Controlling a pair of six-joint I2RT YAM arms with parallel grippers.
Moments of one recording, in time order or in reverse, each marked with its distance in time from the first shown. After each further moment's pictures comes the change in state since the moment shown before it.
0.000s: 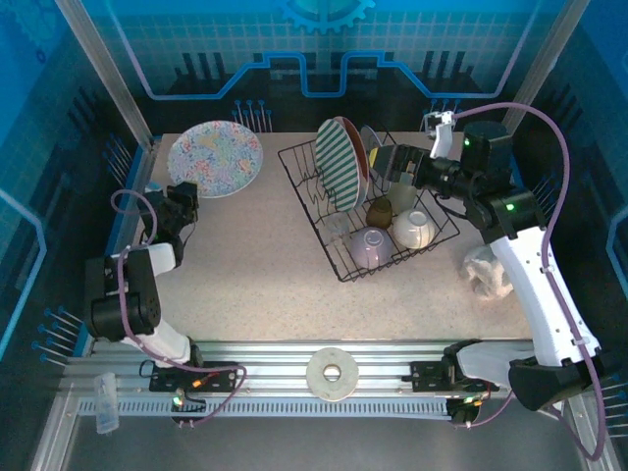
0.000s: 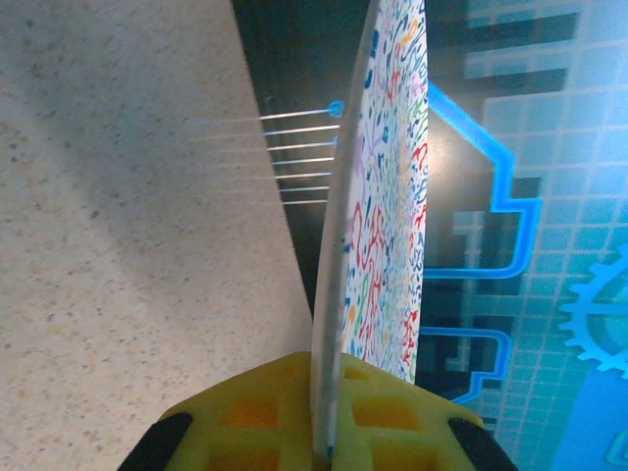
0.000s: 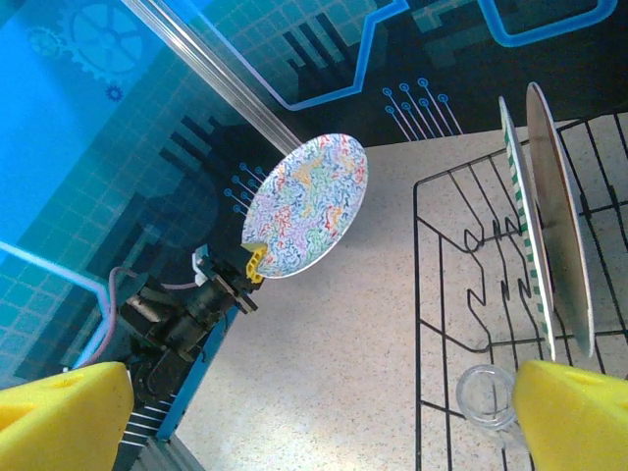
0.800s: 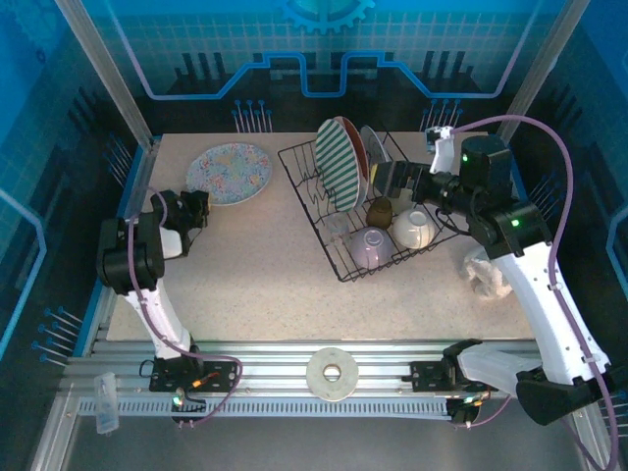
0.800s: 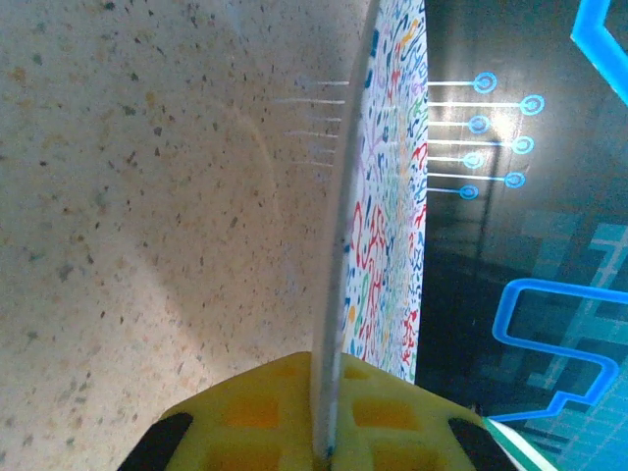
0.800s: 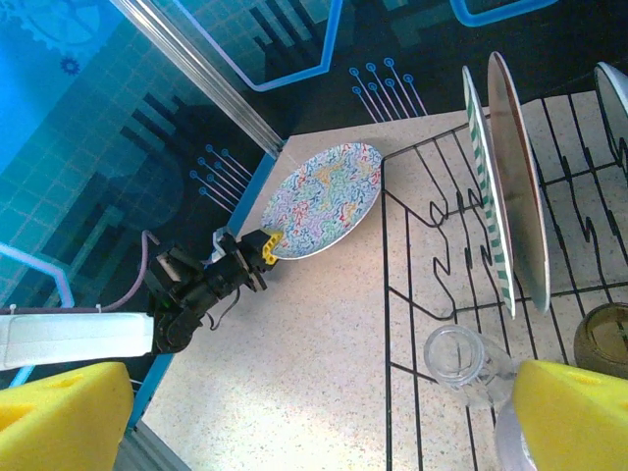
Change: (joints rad) left arm 0.005 0.338 0.153 0.032 0.076 -0.001; right arm 0.054 -0.080 -0.045 -0.084 0.121 -0.027
